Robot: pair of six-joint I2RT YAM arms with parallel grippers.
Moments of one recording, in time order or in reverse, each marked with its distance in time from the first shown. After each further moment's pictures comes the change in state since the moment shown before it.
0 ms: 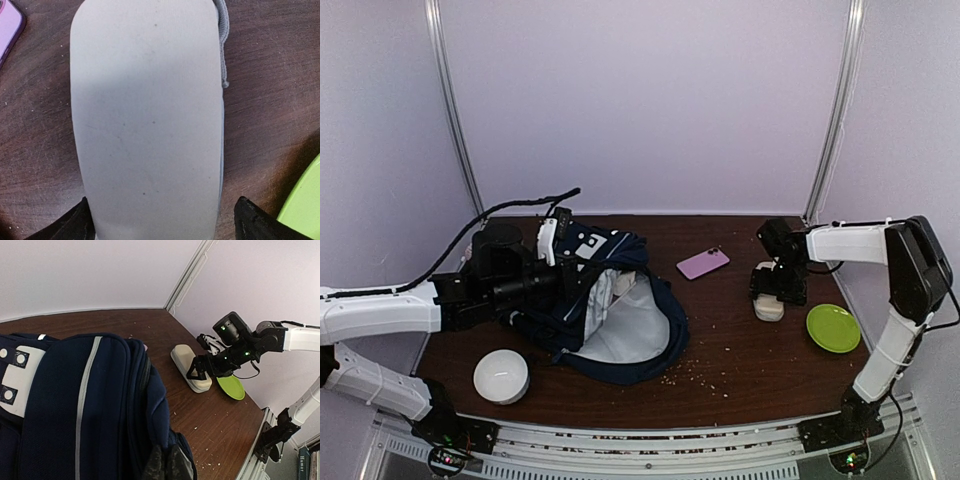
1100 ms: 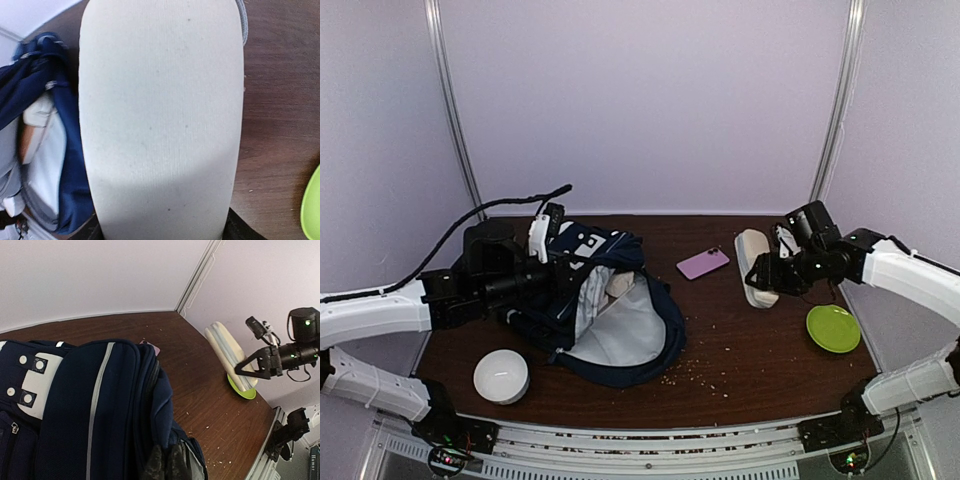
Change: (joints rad) left arm 0.000 -0.056 0.019 -0.095 -0.053 0.048; right arm 0.128 -0.475 -0.140 0.047 -0.245 -0.082
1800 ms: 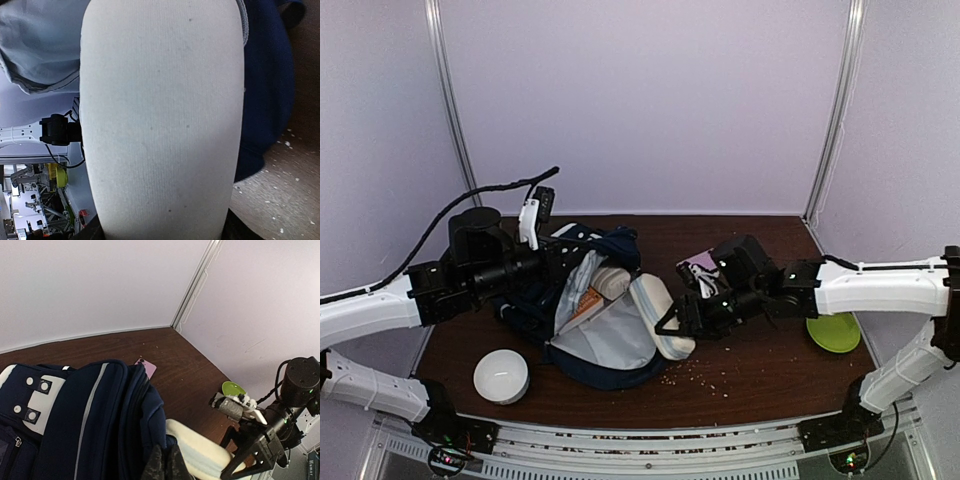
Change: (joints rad) left arm 0.006 -0.047 0.061 -0.035 -0.010 0.037; right arm 0.470 0.138 -0.024 0.357 -0.317 0.275
